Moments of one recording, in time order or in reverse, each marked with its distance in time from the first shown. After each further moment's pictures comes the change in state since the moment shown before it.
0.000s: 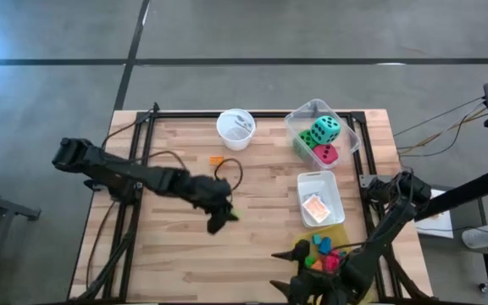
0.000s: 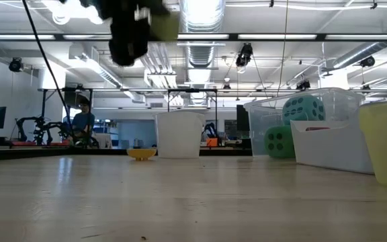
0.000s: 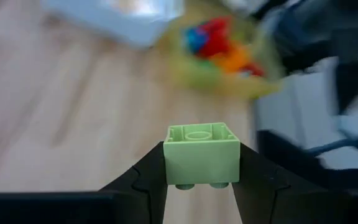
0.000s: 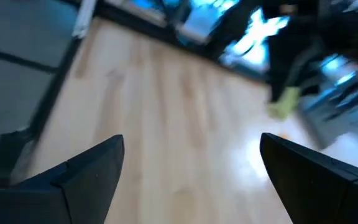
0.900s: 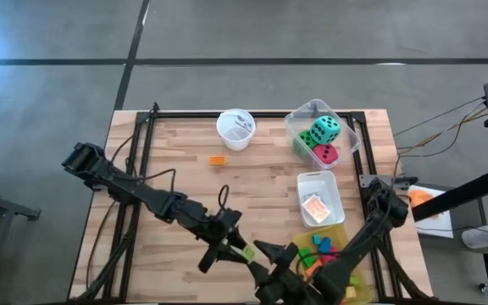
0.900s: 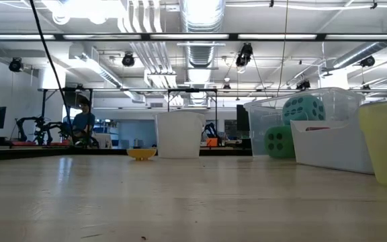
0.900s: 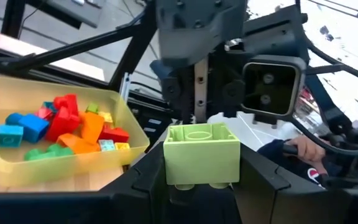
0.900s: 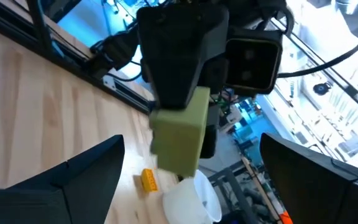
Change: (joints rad) left arm -0.236 0.137 0.100 0.537 0.022 0.038; right arm -0.094 0.243 0.402 0.067 0.453 -0.600
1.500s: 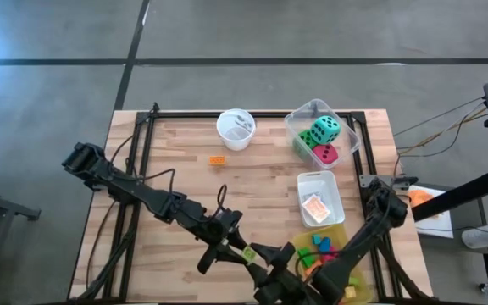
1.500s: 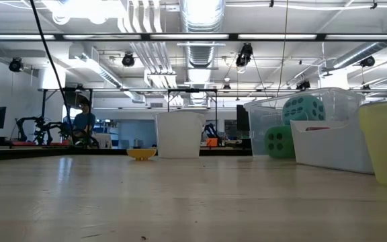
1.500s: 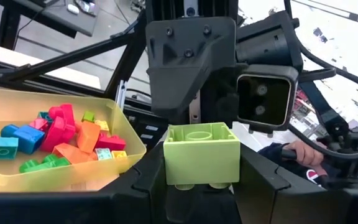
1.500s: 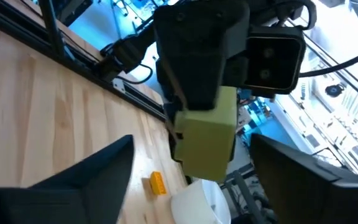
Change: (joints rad) left arm -0.002 0.000 0.006 0.024 0.000 0.024; right arm -0.006 0.005 0.014 0.004 -0.049 -0.003
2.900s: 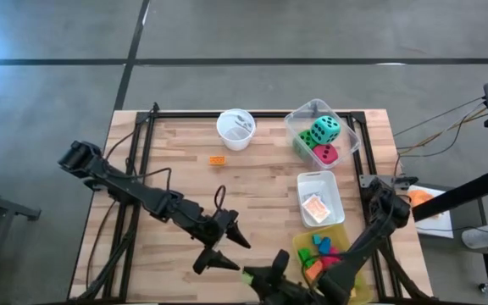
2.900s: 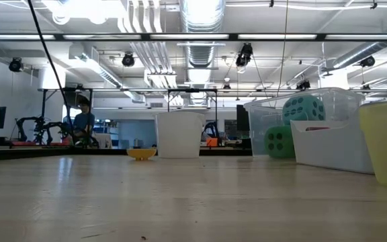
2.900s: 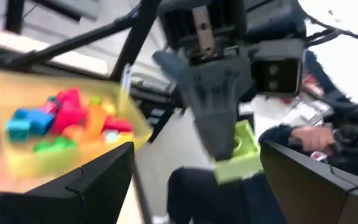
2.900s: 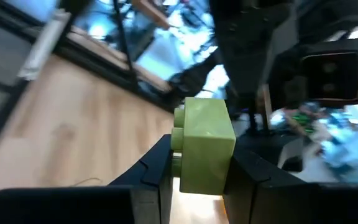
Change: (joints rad) left arm -0.005 -0.044 -0.002 -0.108 0.003 0.023; right arm 0.030 -0.011 -0.001 0.053 -0.240 0.109
